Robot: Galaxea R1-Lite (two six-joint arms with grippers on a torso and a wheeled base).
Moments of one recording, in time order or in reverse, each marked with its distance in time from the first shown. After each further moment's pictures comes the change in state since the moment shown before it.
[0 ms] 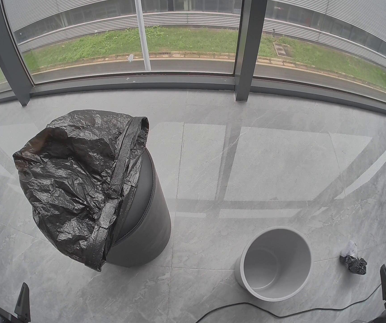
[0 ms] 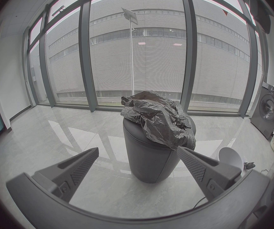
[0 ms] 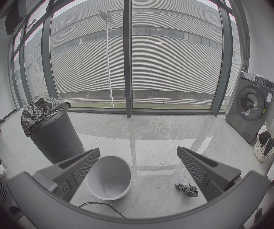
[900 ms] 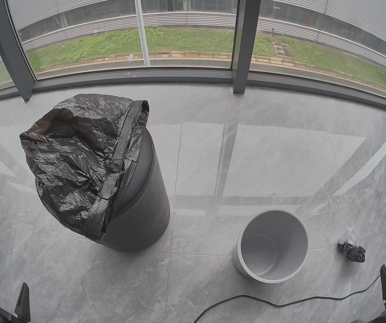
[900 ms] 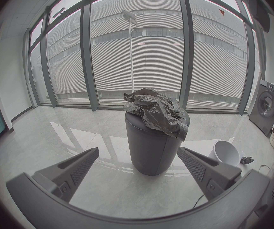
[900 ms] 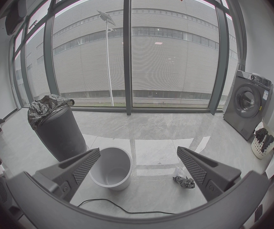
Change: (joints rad) left arm 0.001 0.000 0.000 -0.001 0.004 0.008; right arm 0.001 0.000 0.000 0.000 0.000 0.000
